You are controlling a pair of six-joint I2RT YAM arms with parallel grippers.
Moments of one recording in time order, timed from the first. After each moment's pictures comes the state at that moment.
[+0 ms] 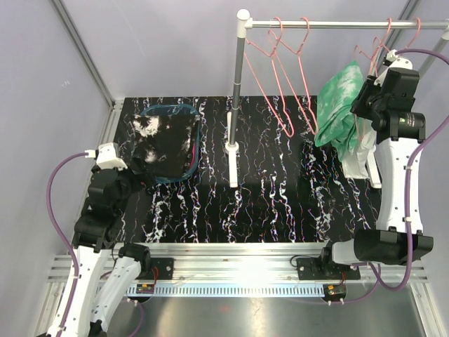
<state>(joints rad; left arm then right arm) -0.19 0.54 0.81 -0.60 -0.21 -0.34 -0.15 1.39 1.75 -0.80 0.01 0.18</state>
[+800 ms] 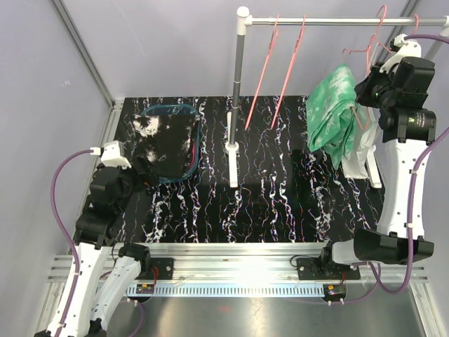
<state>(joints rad) -0.19 0.56 0.81 -0.59 -0.13 -0.34 -0.15 1.40 1.86 -0.76 -0.12 0.14</state>
